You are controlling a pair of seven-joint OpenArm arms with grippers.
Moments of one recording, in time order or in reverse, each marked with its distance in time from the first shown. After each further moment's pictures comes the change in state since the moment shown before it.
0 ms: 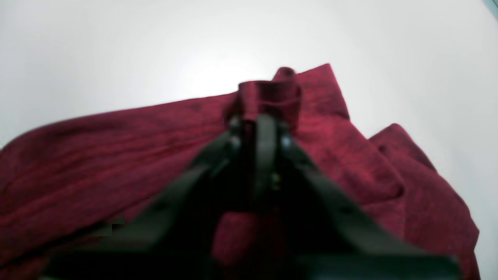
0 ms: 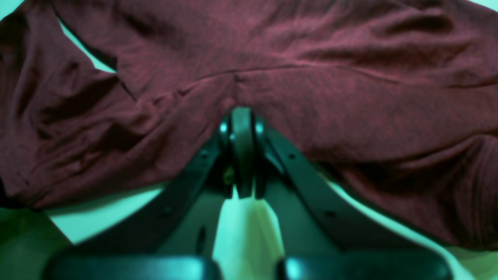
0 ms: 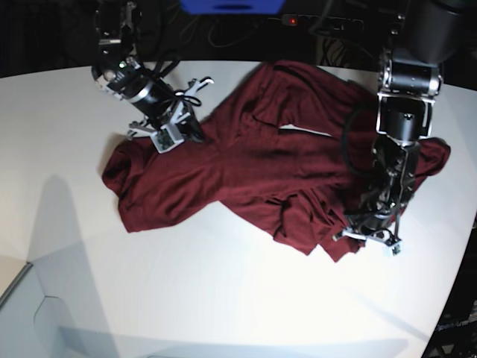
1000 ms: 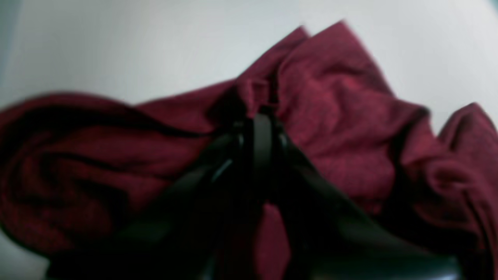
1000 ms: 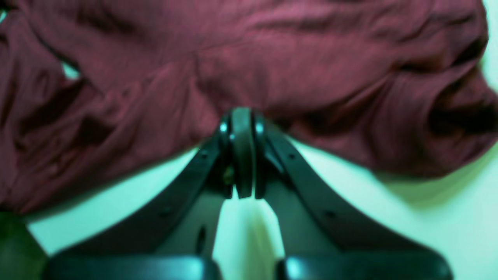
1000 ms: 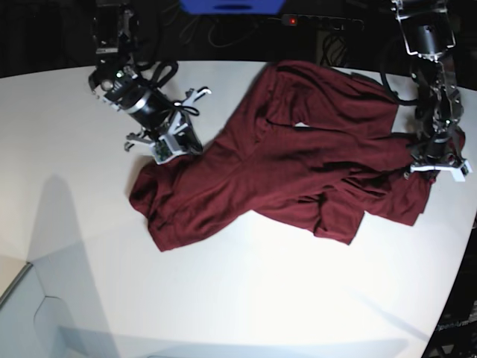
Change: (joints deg) left arm 27.6 -4.5 -25.7 23.3 -0.5 0.2 0.6; right arm 3.3 1.0 -0.3 0.0 -0.2 0.0 -0.1
